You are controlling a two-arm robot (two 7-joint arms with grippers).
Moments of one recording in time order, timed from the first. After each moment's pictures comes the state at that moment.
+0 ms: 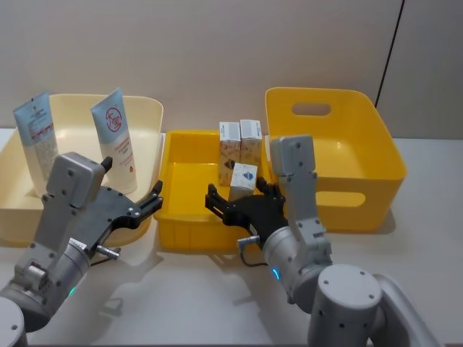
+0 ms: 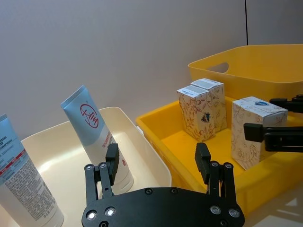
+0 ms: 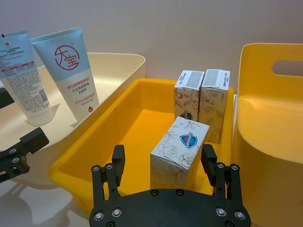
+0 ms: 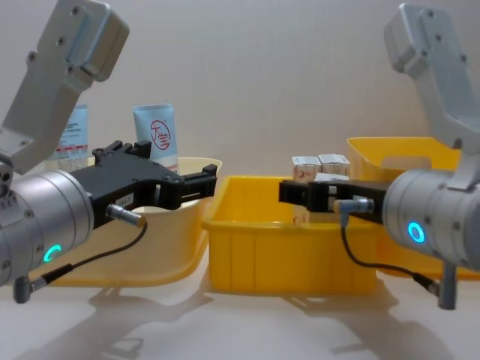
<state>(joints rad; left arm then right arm) -0.24 0.38 0.45 -1.63 -0.20 0.01 -0.01 0.18 0.04 -0.36 -1.64 0.16 0.38 -0.08</state>
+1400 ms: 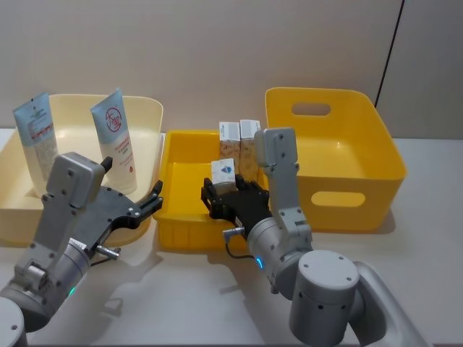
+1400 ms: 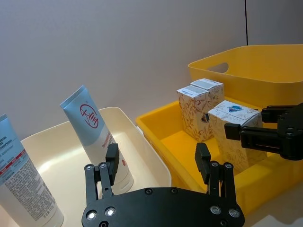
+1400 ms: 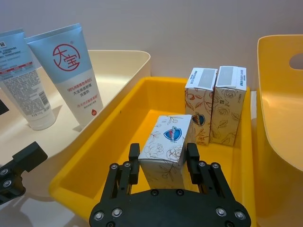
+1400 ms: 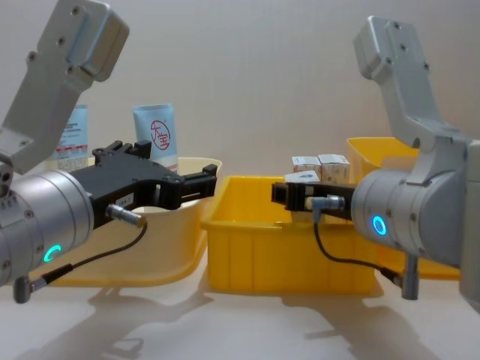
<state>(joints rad) -0.24 0.38 0.45 -1.63 -0.20 0.01 -0.01 0.25 -0.02 -0.36 -1.54 0.16 0.39 -0.08</state>
